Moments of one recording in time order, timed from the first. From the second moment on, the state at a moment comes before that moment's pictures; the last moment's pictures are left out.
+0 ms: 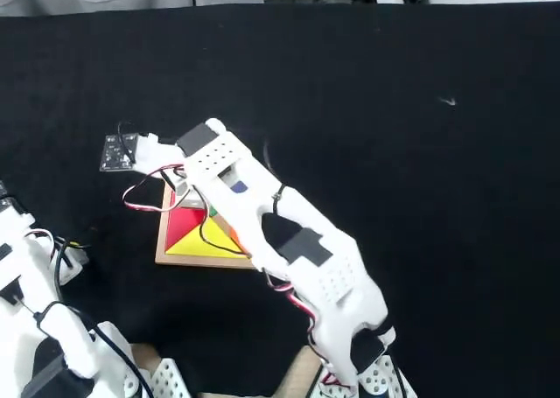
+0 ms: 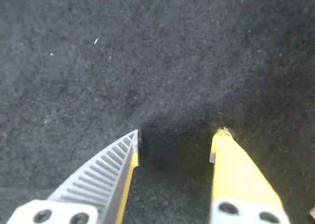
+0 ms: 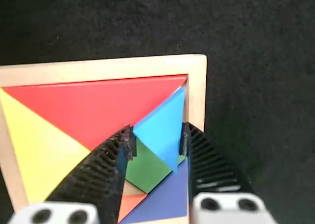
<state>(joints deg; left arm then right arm) -49.1 -28.6 64.0 48.5 -8.5 -41.7 36.2 -20.0 69.8 46.7</state>
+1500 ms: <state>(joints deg) -49.1 -28.6 64.0 48.5 -8.5 -42.3 43.9 -33.0 71.6 33.2</state>
